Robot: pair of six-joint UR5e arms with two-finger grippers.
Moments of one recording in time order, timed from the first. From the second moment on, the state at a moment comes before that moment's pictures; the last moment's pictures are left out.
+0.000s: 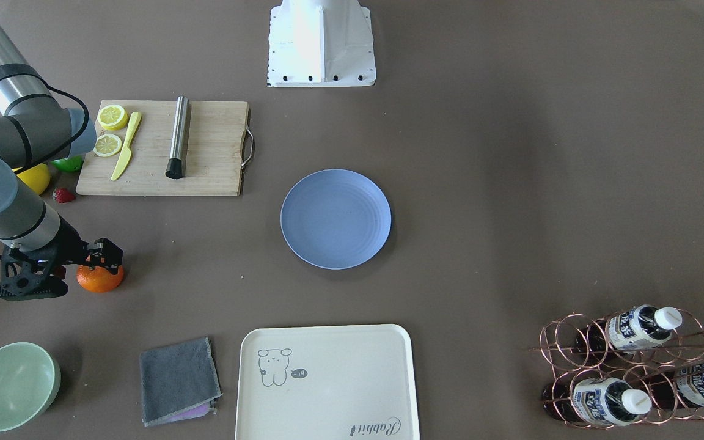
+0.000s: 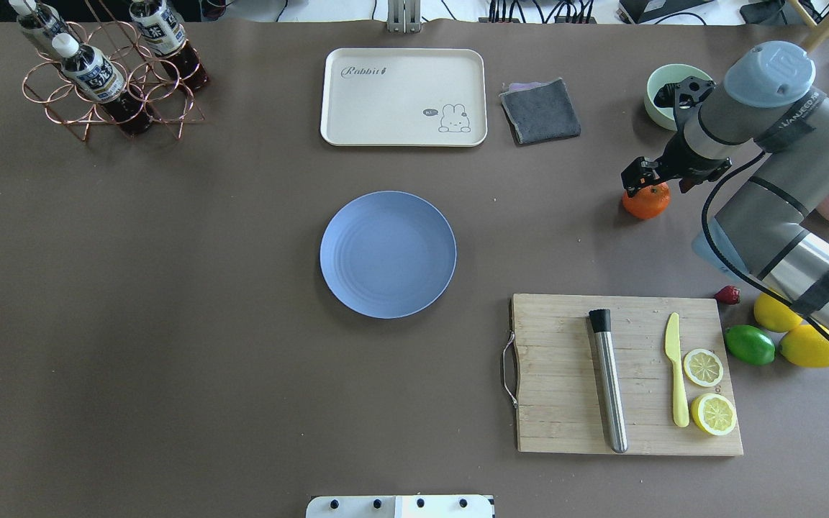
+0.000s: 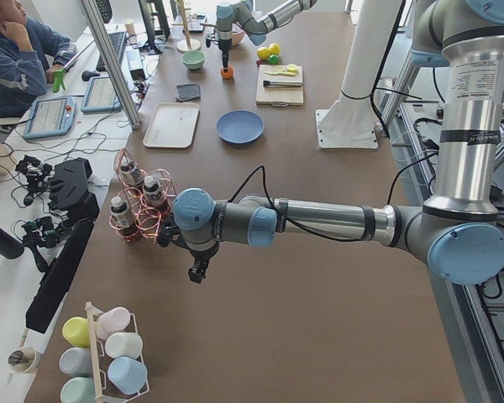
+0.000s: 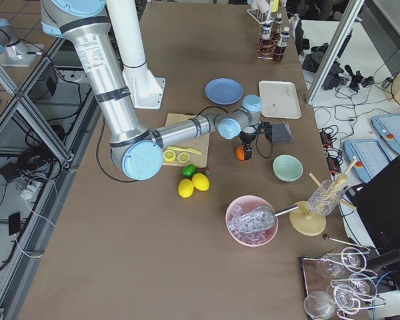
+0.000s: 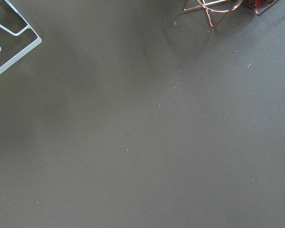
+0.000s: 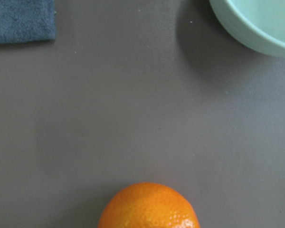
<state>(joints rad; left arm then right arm) -1.55 -1.59 -1.62 -1.62 -2.46 0.18 0.93 -1.20 1.45 -1.27 2.10 0.75</state>
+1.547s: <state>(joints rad) -1.55 -1.57 -1.62 -1.62 -2.46 0.18 0.75 -0.96 1.56 -1.47 2.00 1.19</state>
